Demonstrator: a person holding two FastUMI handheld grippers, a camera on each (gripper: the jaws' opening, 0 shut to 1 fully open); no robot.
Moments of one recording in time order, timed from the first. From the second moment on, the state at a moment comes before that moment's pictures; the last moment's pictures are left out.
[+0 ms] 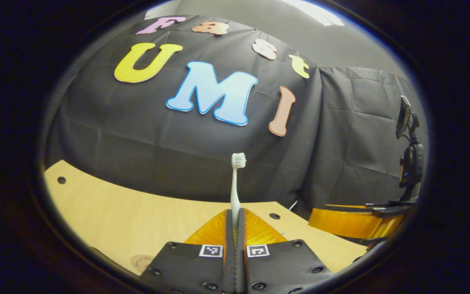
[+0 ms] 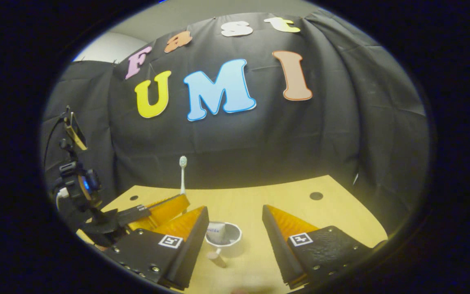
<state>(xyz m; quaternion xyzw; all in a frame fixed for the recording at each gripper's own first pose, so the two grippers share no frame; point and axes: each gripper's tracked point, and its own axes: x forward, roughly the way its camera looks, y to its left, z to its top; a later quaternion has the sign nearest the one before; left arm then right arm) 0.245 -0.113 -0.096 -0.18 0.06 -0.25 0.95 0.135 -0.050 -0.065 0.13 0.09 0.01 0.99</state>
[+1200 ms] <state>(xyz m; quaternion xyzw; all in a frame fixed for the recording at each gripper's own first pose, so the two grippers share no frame) 0.269 -0.134 -0.158 -0.25 0.11 -0.22 0.94 0.093 -0.069 -0.109 0.21 0.17 0.01 0.96</state>
